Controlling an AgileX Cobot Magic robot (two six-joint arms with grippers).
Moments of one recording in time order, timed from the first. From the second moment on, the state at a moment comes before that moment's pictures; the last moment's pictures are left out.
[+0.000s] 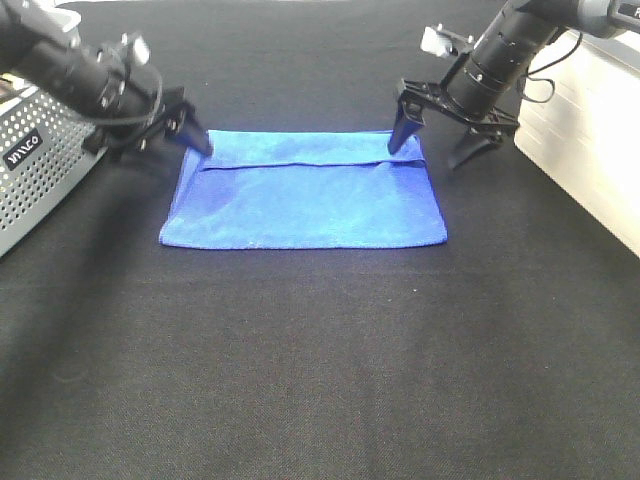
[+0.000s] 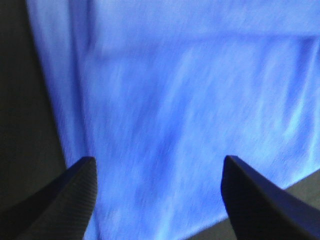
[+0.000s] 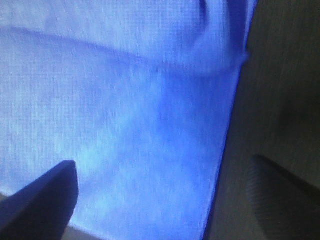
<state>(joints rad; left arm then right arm) -0.08 2.30 -1.72 -0.72 0.81 0.34 0.14 2.49 -2.20 0.44 1.17 -0.08</state>
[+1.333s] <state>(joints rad) -0.14 2.24 -1.45 -0.67 0.67 0.16 0.15 2.36 -1.70 0.61 0.94 -0.18</state>
